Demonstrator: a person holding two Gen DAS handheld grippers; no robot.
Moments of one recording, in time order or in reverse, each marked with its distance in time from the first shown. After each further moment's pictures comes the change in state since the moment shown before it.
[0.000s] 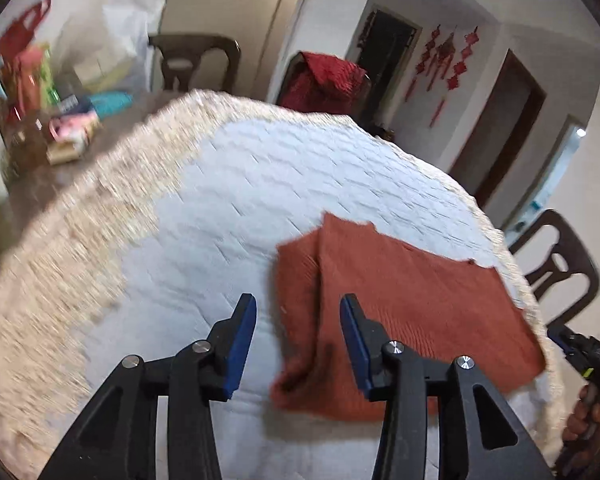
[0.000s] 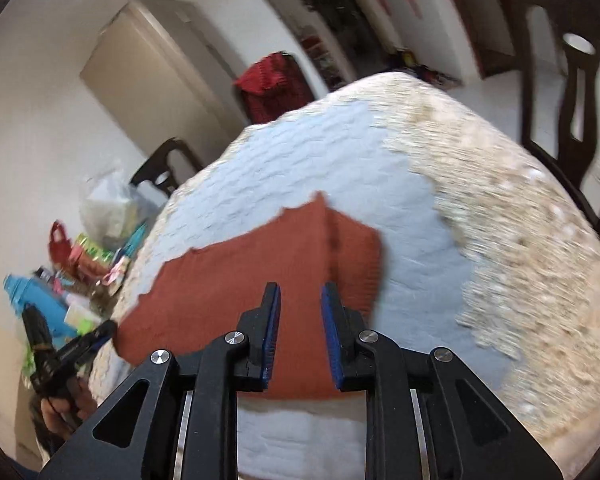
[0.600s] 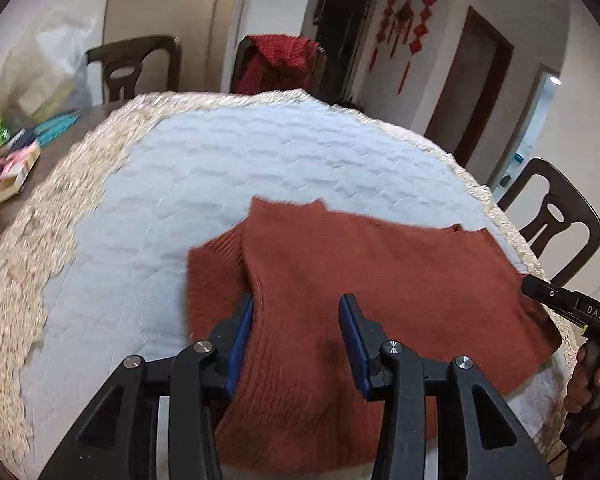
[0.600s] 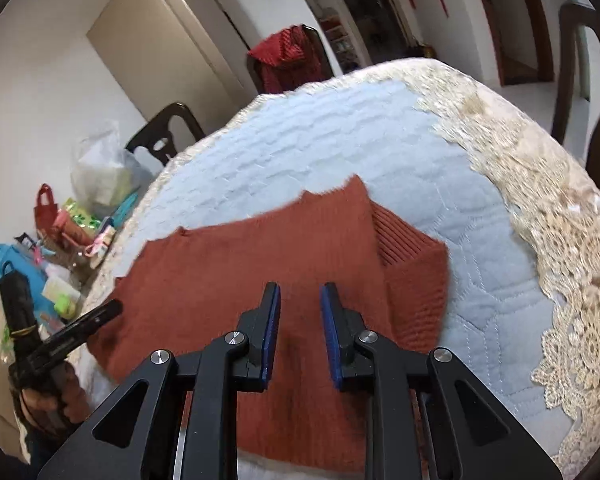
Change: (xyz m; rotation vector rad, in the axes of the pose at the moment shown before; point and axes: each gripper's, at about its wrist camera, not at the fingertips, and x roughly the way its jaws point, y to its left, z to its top) left arm 0.044 -0.053 -0.003 0.172 0.060 -0.073; right arm 0.052 0.015 0.005 -0.092 0.067 -0.026
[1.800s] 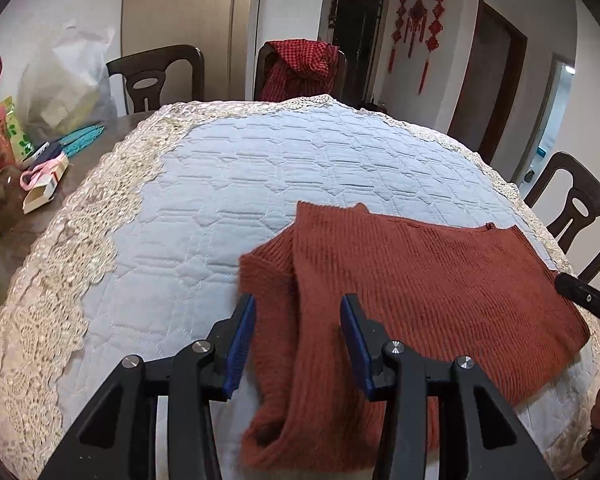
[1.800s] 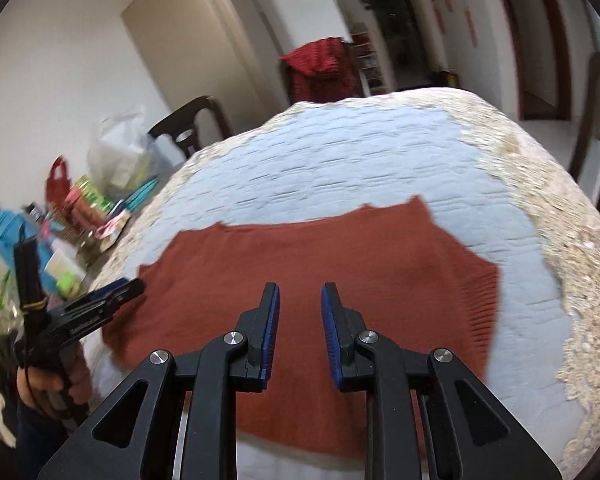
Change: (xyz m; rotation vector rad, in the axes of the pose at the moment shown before) left arm -0.006 0.020 -0.003 0.005 -0.007 0.114; right arm 0.002 0.055 -0.006 -0.137 -0.024 0.007
